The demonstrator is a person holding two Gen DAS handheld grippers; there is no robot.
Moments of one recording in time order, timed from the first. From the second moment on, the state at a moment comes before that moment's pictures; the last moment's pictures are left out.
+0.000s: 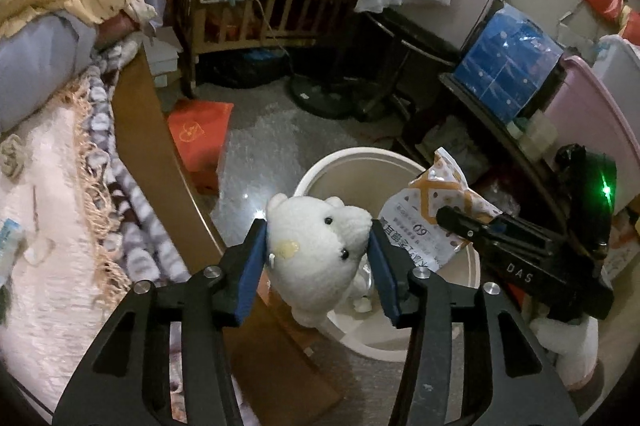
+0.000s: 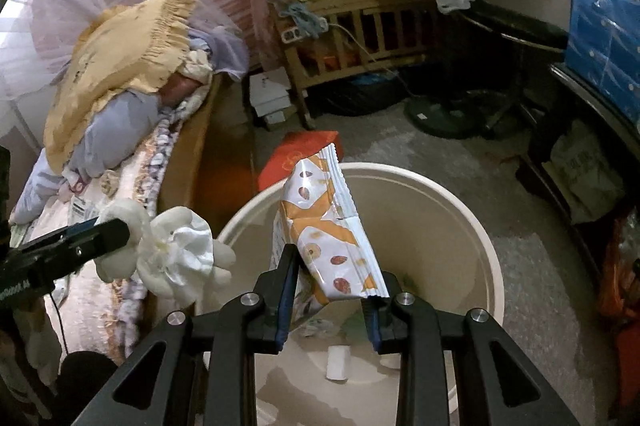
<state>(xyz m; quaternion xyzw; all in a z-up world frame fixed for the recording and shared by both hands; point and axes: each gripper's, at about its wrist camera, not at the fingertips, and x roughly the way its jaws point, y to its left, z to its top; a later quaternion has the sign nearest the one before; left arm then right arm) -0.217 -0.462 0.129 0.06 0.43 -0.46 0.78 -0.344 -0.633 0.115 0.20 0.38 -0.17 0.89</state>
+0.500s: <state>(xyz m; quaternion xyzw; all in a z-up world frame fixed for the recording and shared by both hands) -0.211 -0.439 0.128 0.07 0.43 -0.44 0.79 -0.321 -0.611 0.088 0.20 0.41 -0.14 0.88</state>
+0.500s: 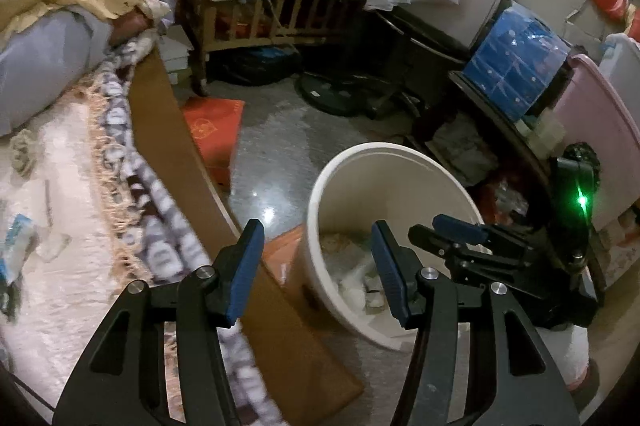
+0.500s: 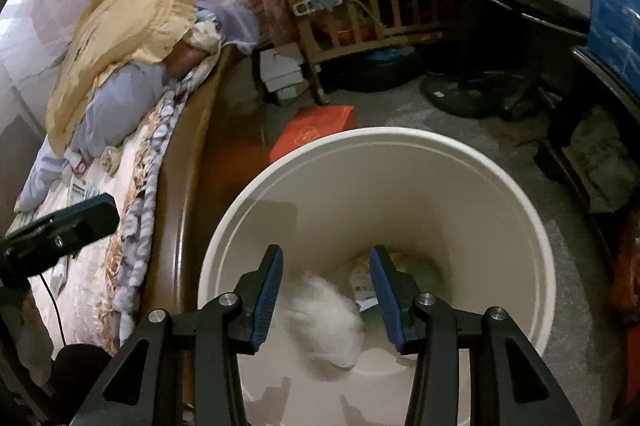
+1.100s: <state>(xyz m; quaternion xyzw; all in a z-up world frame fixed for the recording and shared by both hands) -0.190 -0.343 0.144 0.09 0.38 -0.34 0.86 -0.279 -0.547 0.105 0.18 0.41 -0.08 0.89</state>
